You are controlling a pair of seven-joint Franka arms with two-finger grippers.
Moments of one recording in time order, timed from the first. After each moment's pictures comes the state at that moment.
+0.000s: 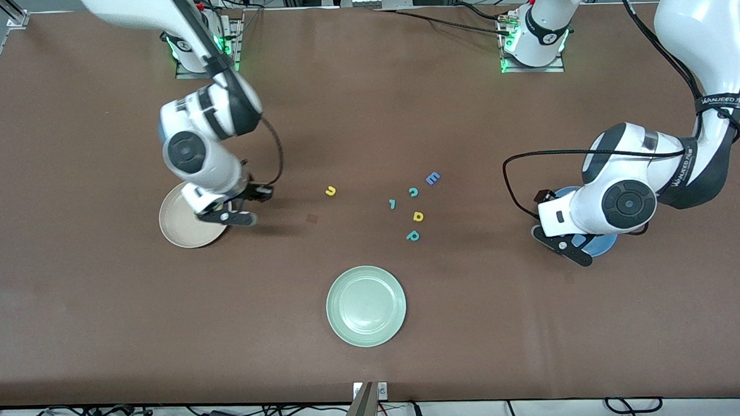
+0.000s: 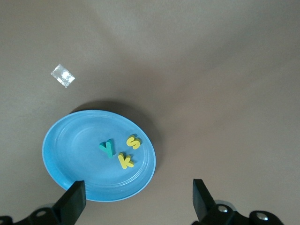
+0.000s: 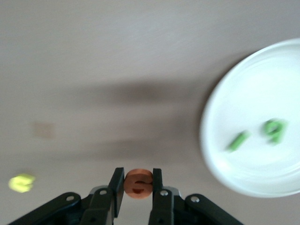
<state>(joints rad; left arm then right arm) 0.35 0.62 -0.69 -1.53 0.46 1.71 0.16 0.32 0.37 0.01 -1.98 0.06 2.23 0.38</state>
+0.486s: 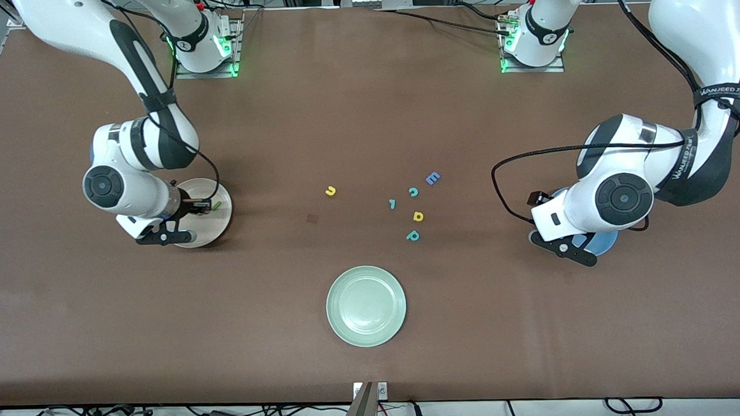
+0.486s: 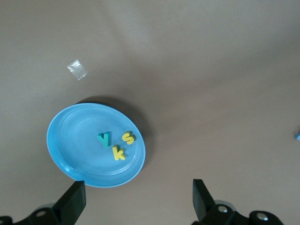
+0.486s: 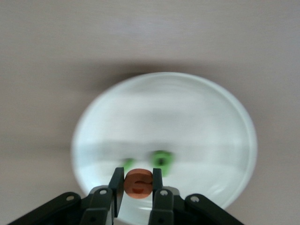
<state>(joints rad) 0.29 0.62 -0.69 -1.43 0.45 1.61 -0.06 0.10 0.42 0.01 -1.99 -0.03 2.21 0.07</state>
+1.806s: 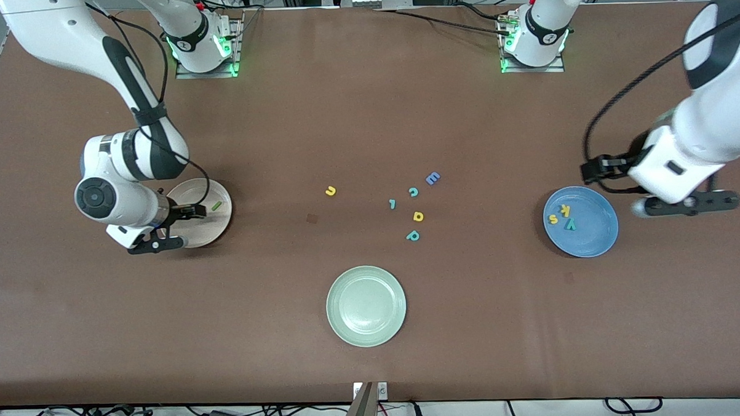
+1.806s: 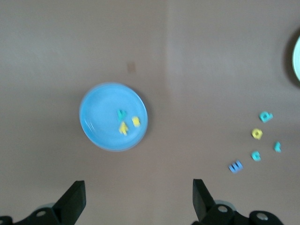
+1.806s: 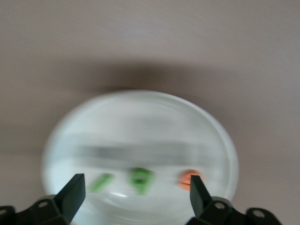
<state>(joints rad) -0.02 0.27 -0.11 -1.34 0.05 1.54 -0.18 0.09 0.45 0.07 -1.93 -0.04 2.23 0.04</state>
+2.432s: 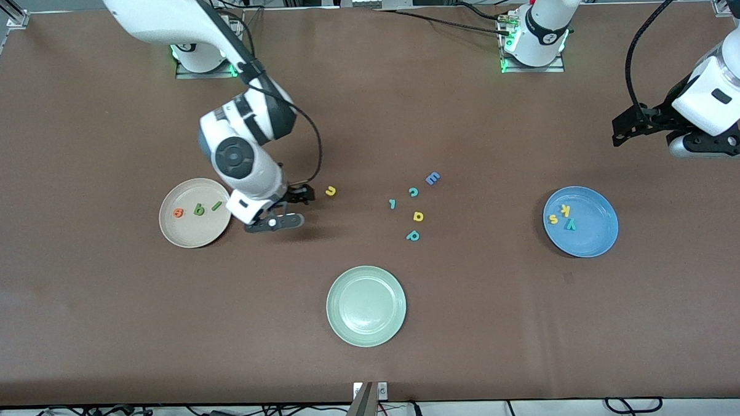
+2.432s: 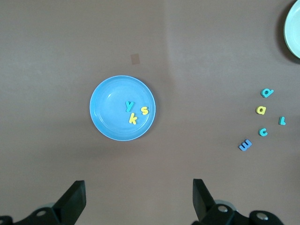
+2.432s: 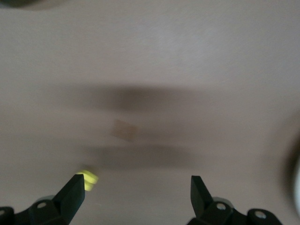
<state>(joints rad) -0.08 0.02 0.01 -1.61 0.00 1.60 -0.03 0.47 0.54 0.09 -1.76 0.03 2.24 0.51</state>
